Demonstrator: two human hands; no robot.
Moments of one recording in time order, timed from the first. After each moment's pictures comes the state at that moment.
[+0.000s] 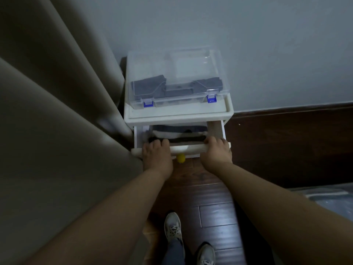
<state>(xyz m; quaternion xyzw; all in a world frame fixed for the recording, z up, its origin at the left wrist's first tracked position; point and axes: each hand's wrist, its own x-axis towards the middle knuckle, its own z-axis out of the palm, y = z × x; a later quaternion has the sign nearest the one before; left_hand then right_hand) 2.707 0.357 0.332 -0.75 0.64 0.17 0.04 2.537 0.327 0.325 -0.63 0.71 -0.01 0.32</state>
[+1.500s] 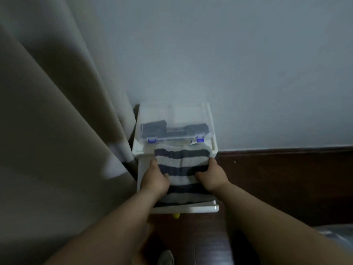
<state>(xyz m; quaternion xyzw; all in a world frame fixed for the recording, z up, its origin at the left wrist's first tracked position) 2.690 0.369 0.427 -0.80 0.41 0.39 -0.18 2.515 0.333 0.440 -0.56 0.67 -0.10 0.46</state>
